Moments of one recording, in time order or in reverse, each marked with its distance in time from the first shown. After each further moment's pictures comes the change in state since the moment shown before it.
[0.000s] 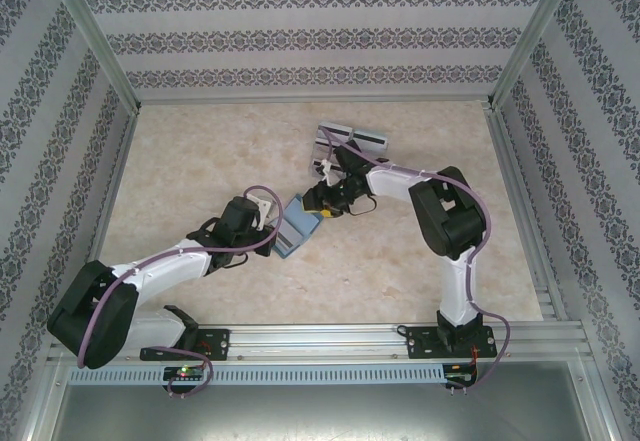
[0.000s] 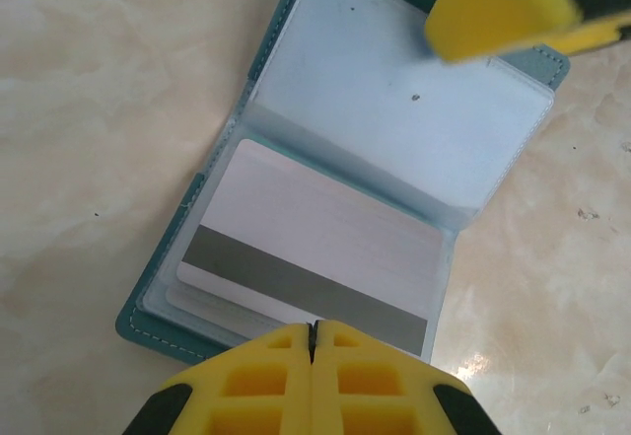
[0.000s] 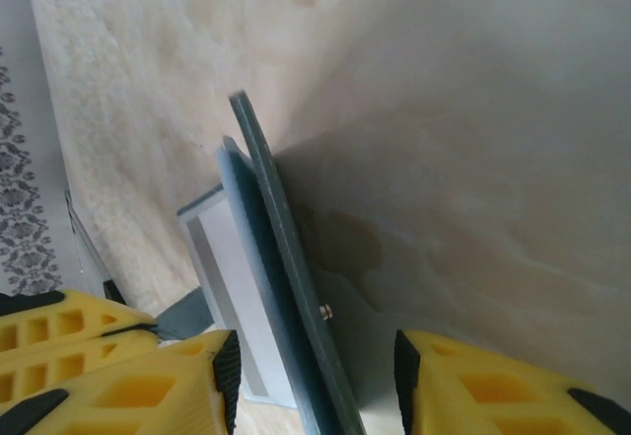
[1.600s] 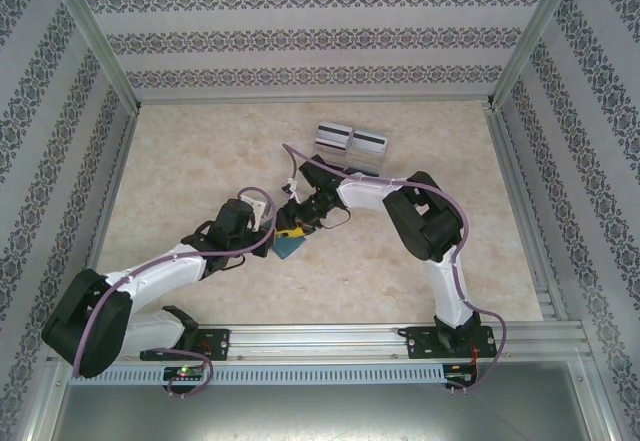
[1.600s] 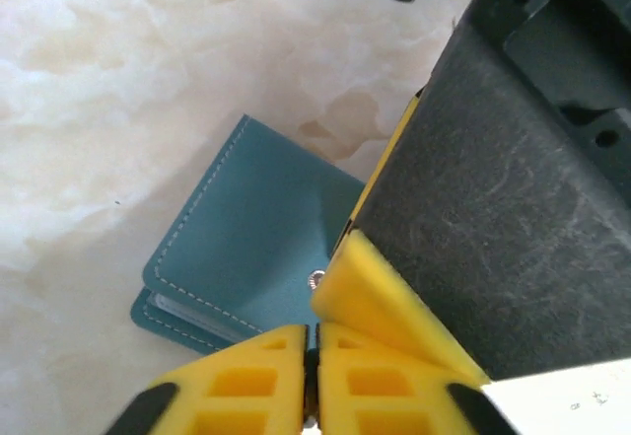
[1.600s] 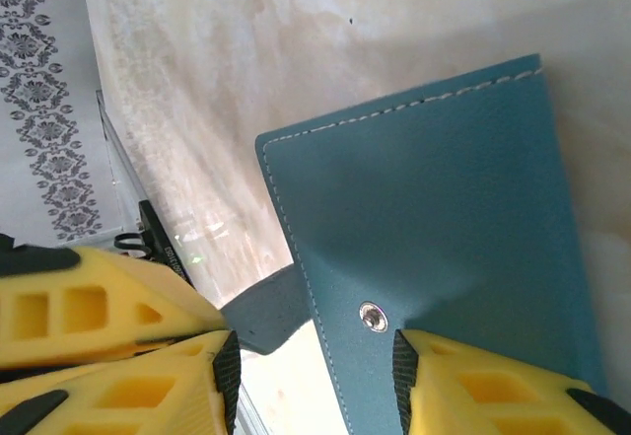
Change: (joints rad) left arm 0.016 -0.060 -0.039 0.014 -0.003 -0.030; right arm 0.178 0.089 0.080 0.016 -0.108 0.039
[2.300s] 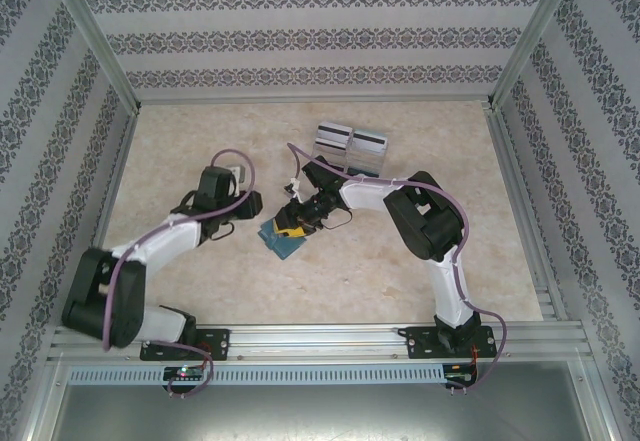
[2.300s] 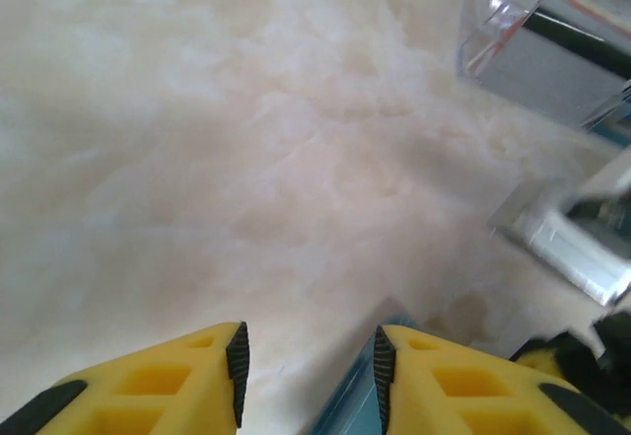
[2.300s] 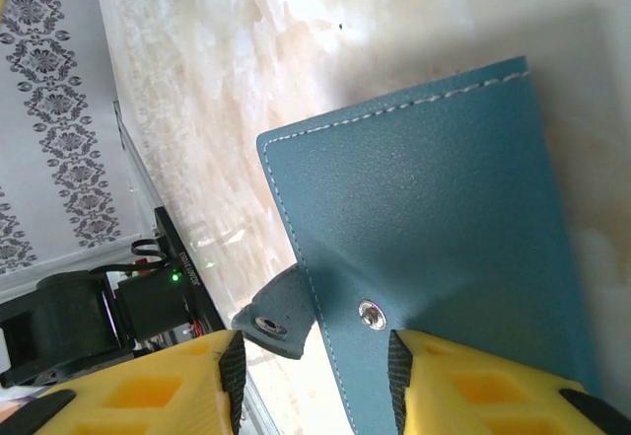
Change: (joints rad) left arm 0.255 0.212 0.235 -0.023 0.087 -0.062; right arm -0.011 -0.005 -0.040 0.068 -0.021 0.053
